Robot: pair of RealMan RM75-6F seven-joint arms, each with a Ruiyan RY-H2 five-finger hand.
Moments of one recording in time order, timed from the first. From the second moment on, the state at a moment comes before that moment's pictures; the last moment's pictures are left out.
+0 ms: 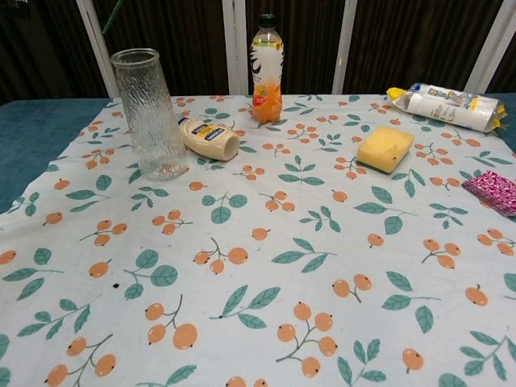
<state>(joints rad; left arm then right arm) -0.98 -1.38 -0.58 -1.34 1.07 0.91 -0.29 0.09 -1.19 0.14 -1.55 -1.28 1.40 -0.11</state>
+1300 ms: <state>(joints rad) -0.88 -1.40 -0.50 -1.41 1.15 0.97 -0.59 0.08 -1.17 0.14 -1.56 -1.30 1.41 -0.04</state>
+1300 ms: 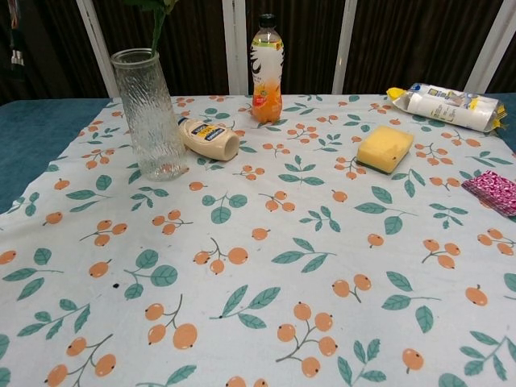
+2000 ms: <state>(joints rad) -0.79 -1.27 -0.39 -1.37 1.21 0.84 -0.74 0.09 -1.18 0.14 -1.55 -1.32 1.41 -0.02</state>
